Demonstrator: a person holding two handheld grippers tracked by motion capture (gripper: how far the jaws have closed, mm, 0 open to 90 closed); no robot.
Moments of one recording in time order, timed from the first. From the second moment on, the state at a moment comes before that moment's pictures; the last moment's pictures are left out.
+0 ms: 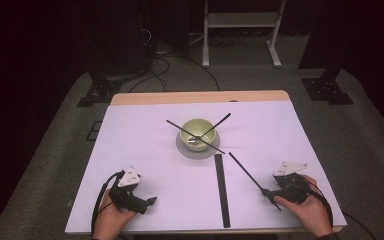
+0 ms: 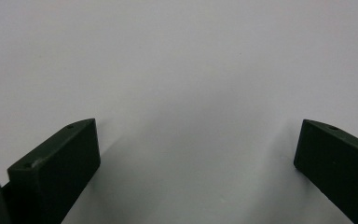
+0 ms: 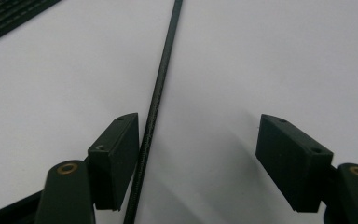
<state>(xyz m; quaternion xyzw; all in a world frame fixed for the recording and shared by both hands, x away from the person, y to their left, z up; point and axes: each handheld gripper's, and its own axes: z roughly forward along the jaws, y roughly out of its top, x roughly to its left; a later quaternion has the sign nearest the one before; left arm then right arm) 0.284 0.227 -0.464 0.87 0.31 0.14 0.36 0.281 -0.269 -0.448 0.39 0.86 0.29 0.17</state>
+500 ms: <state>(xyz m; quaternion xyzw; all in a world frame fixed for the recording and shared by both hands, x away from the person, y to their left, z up) 0.284 0.227 -0.464 0.87 0.31 0.14 0.36 0.290 -0.286 -0.449 0.41 0.84 0.29 0.18</state>
